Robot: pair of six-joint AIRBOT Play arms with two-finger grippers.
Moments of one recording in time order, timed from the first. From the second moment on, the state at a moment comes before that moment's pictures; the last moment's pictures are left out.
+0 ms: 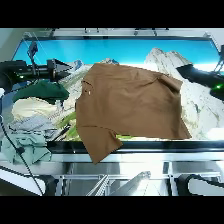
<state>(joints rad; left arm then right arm) 0.24 -1.79 1.52 -2.83 1.37 2.20 -0.35 -1.42 1.06 -0.24 0.79 0.56</state>
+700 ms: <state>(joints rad) 0.29 -1.48 0.79 -2.35 1.27 2.01 -0.63 -1.34 0.83 -0.42 1.13 0.77</state>
